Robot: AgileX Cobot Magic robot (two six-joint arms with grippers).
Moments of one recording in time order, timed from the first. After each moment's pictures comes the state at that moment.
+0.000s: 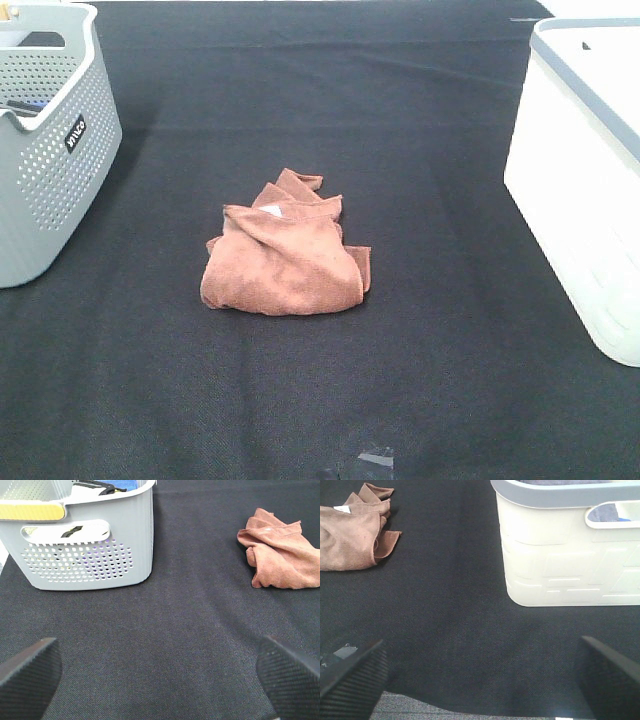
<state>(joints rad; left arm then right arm) -0.01 -0.01 -0.50 -0.06 1.05 0.05 0.00 0.00 -0.46 0.10 1.11 -0.07</state>
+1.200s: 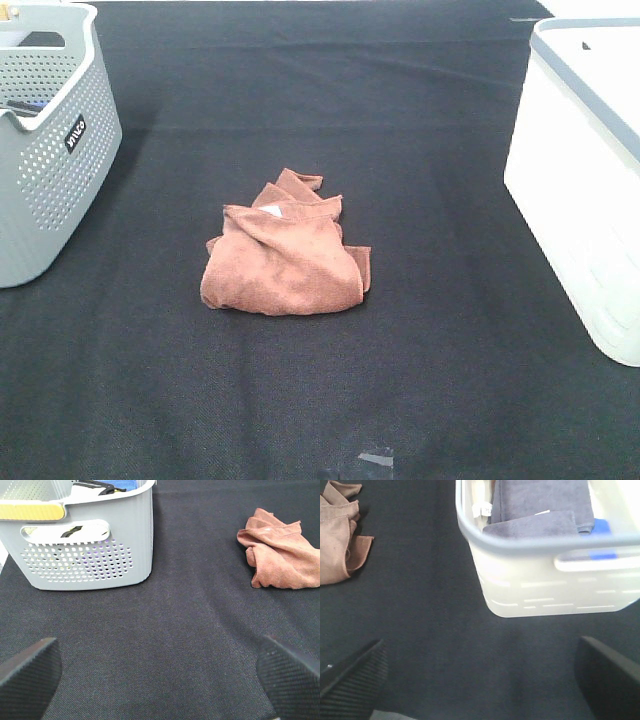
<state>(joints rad) -0.01 -0.01 -0.50 -0.06 1.05 0.05 0.00 0.50 -0.68 0.04 1.02 -0.02</state>
